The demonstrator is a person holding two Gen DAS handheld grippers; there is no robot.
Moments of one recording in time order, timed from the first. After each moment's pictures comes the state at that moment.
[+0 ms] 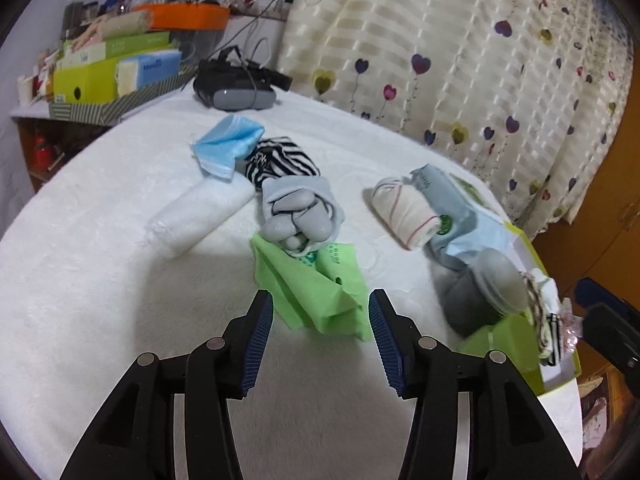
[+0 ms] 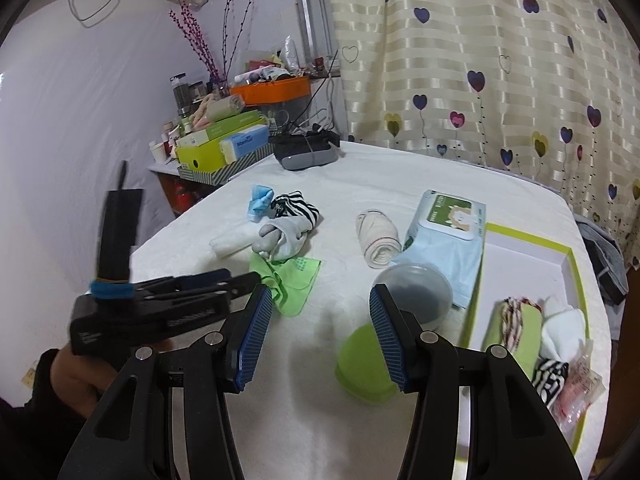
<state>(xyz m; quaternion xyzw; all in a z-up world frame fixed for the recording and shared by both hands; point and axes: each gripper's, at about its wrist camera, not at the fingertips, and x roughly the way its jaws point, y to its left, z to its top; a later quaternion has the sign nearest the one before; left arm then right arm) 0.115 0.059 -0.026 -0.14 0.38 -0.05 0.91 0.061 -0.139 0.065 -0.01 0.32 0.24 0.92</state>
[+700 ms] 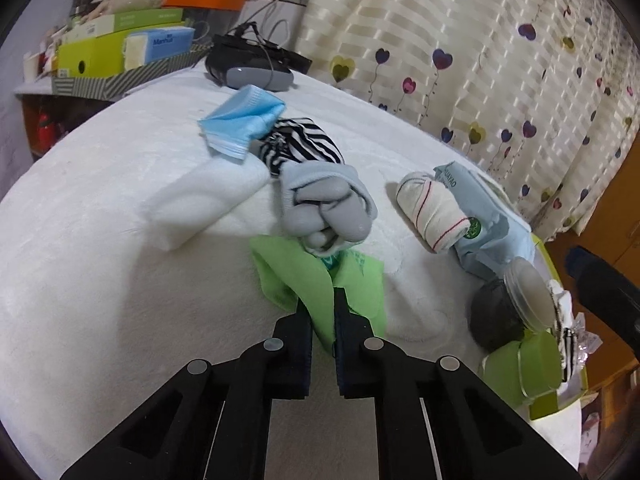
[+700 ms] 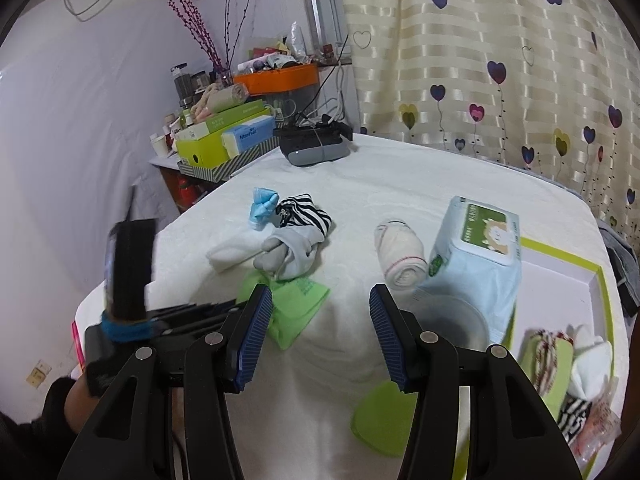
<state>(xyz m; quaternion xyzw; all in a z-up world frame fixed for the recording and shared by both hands) 0.127 0.073 -0.042 -0.17 0.39 -0.04 0.90 0.105 -0.108 0.059 -0.01 0.34 0.25 0.90</state>
